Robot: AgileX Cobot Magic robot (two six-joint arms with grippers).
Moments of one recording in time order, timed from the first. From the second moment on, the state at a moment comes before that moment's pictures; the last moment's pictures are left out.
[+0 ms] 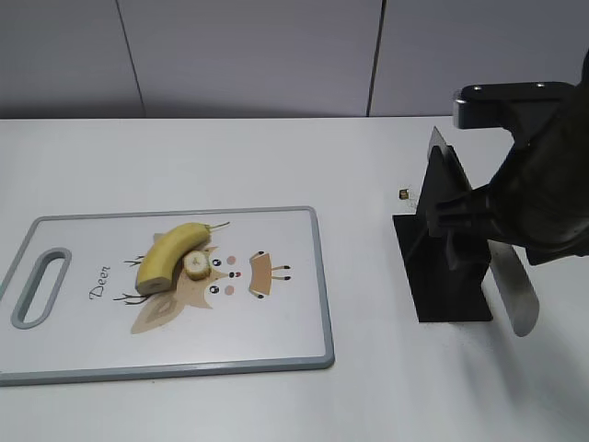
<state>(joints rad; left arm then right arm) -0.14 -0.01 -0.48 -0.08 1.10 0.21 0.57 1.46 -0.92 -0.16 0.83 0.67</state>
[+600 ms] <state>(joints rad) -0.03 -0.01 -0.48 -0.08 1.10 0.21 0.58 1.06 -0.86 0.04 0.87 0.08</state>
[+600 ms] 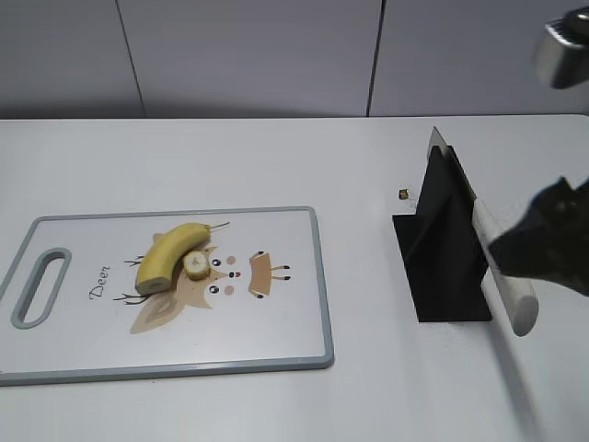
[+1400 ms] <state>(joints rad) -0.03 -0.01 -0.48 -0.08 1.10 0.21 0.58 0.17 -0.52 0.08 1.03 -0.06</state>
